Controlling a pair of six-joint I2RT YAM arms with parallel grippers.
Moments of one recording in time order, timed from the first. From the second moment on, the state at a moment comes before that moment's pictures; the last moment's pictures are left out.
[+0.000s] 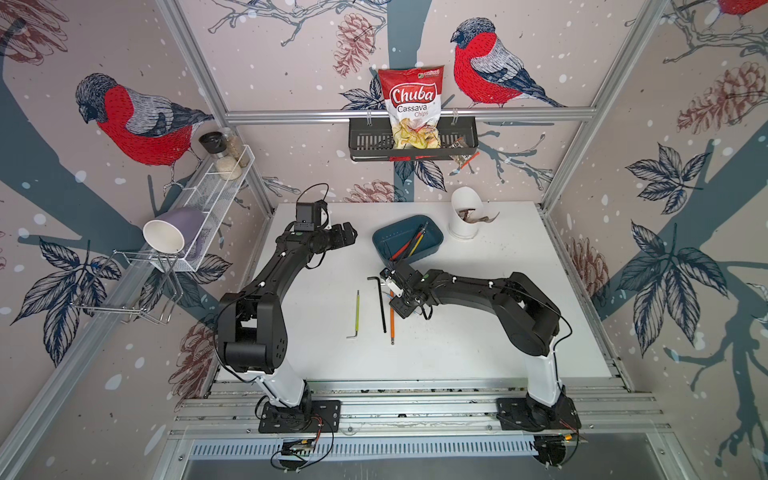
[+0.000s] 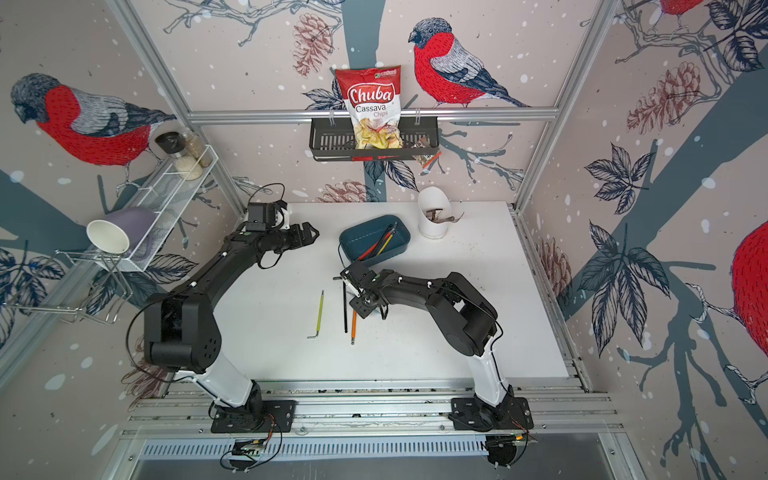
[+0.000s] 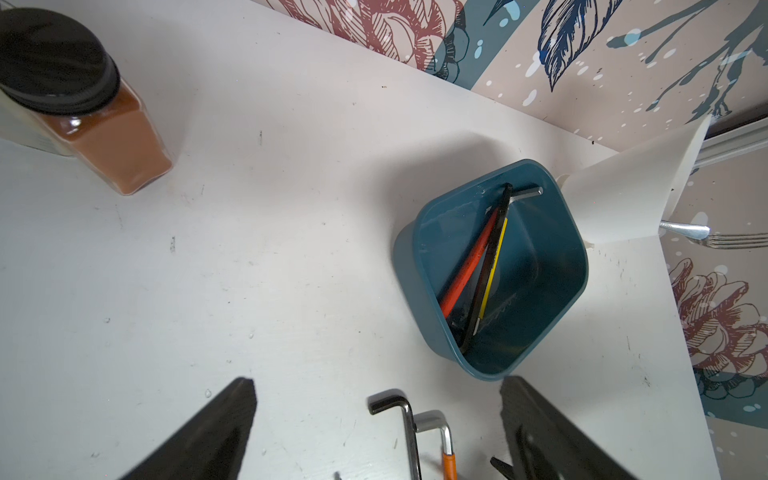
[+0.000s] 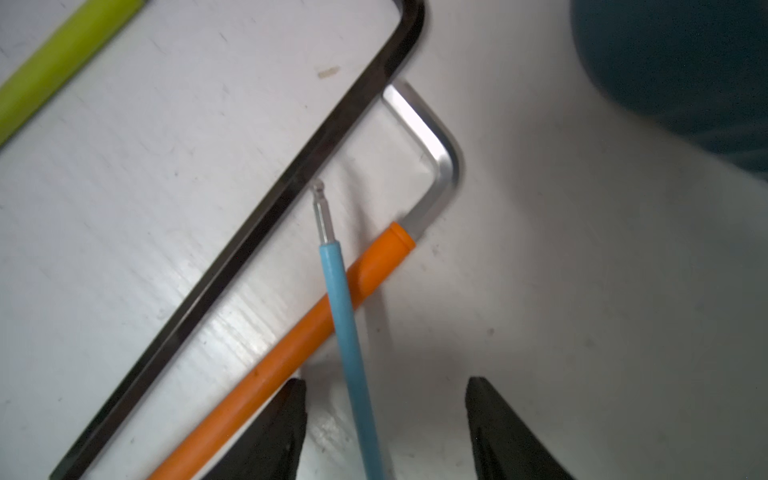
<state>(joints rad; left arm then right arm) -0.08 1.67 1.32 -0.42 0.33 -0.33 0.94 2.03 1.36 -0.47 0.10 -0.03</state>
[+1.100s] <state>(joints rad) -0.08 1.68 1.32 -0.43 0.32 -0.33 0.88 1.97 1.26 -0.34 0.03 -0.01</state>
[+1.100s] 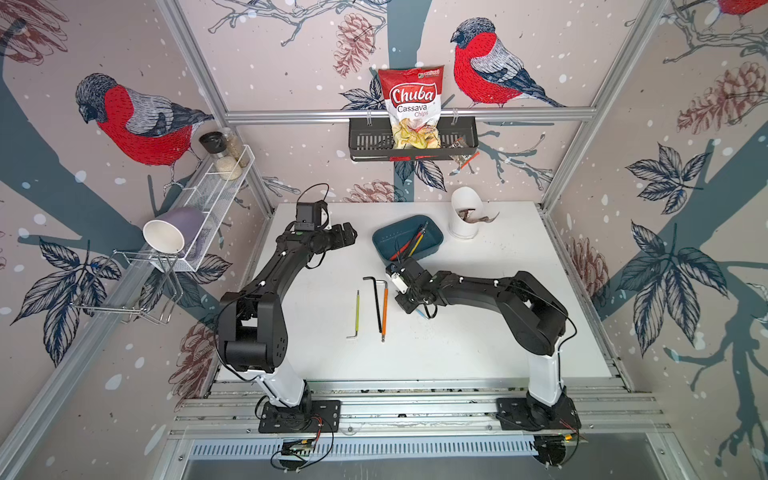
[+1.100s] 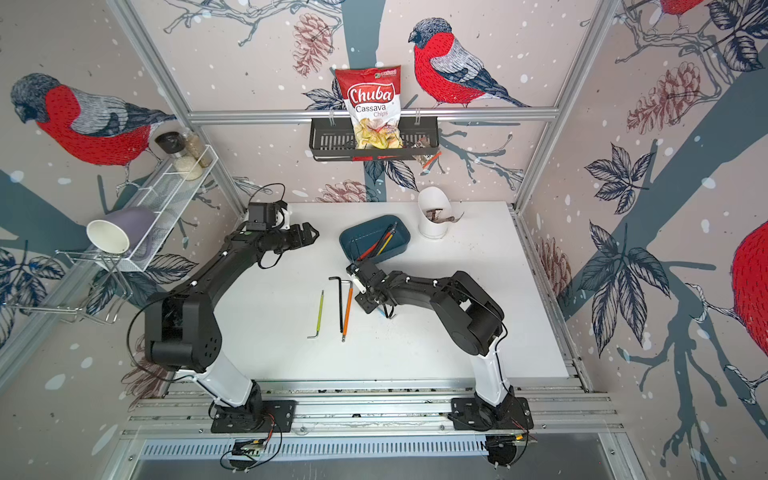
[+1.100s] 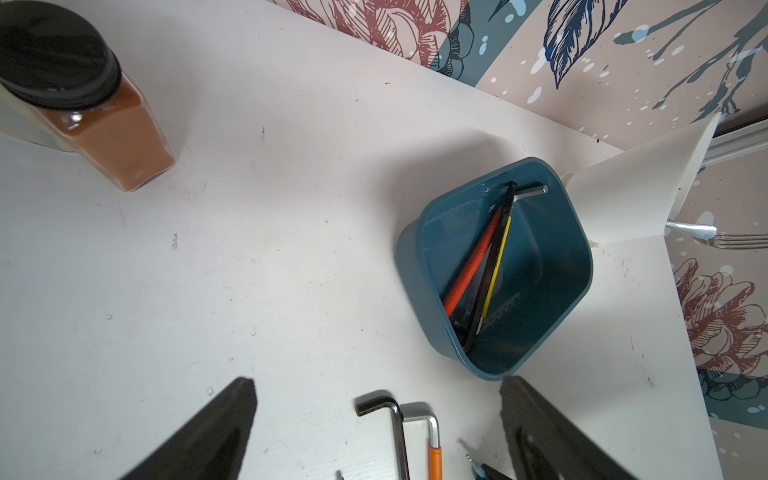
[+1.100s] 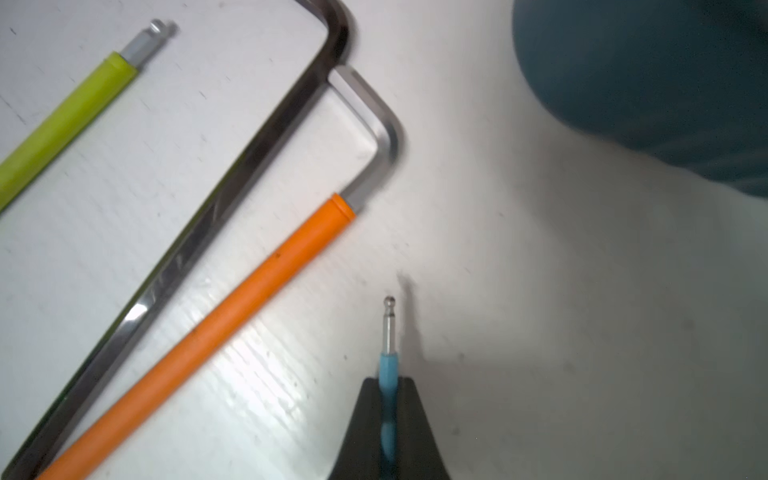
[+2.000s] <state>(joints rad) -0.02 1.67 1.32 -0.43 0.34 -0.34 0.69 2.39 2.28 -0.68 -0.05 -0.40</state>
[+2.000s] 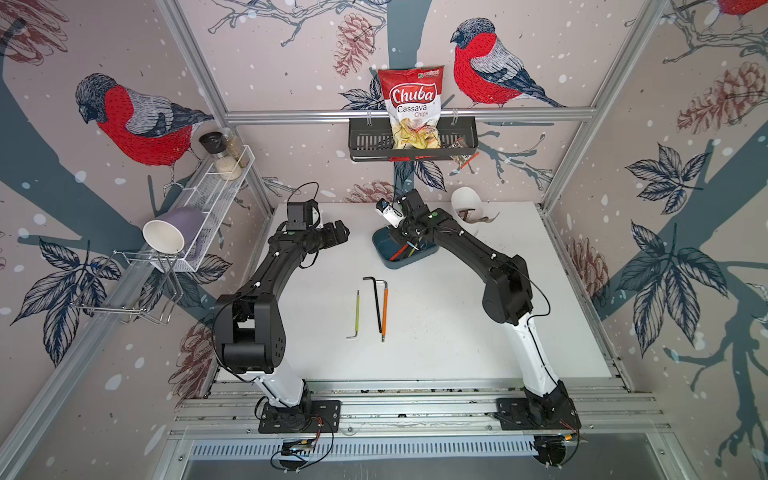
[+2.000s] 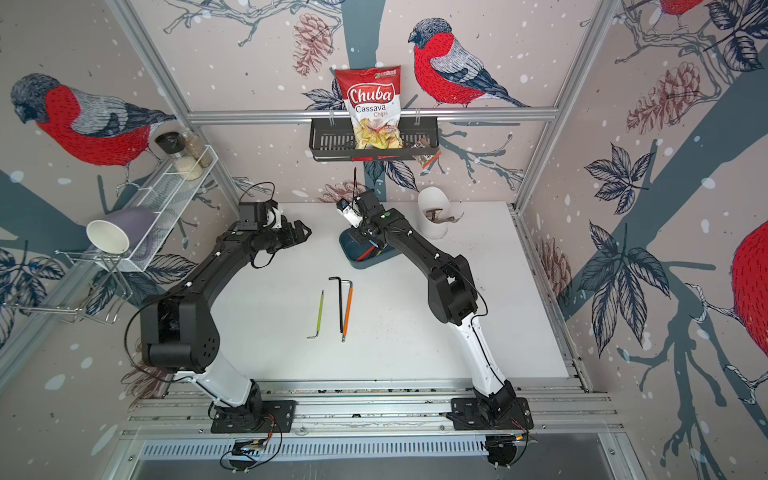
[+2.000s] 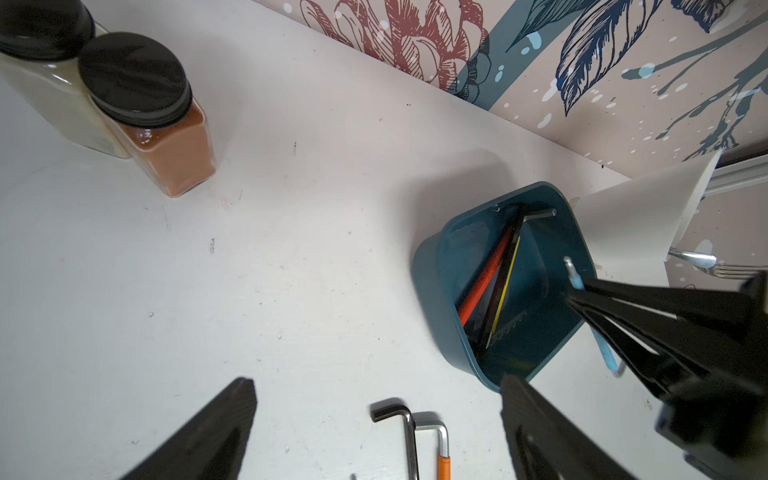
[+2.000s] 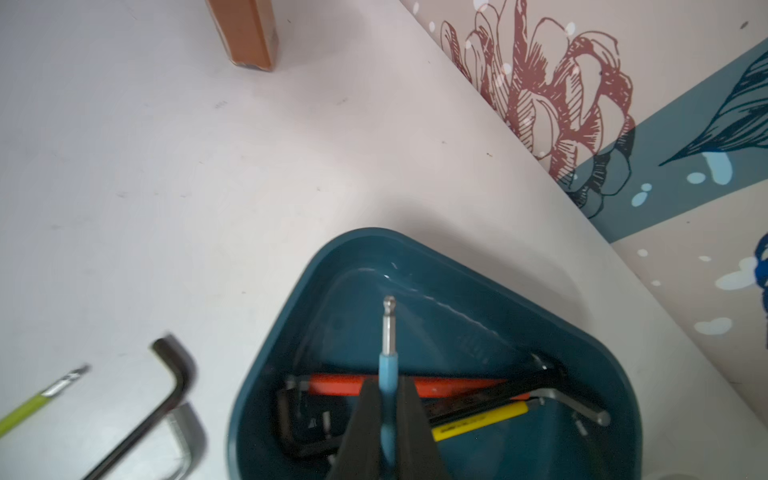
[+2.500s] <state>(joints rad) -0.02 1.67 1.32 -0.43 0.34 -0.33 0.65 2.46 2.12 -0.57 0.01 -0.56</state>
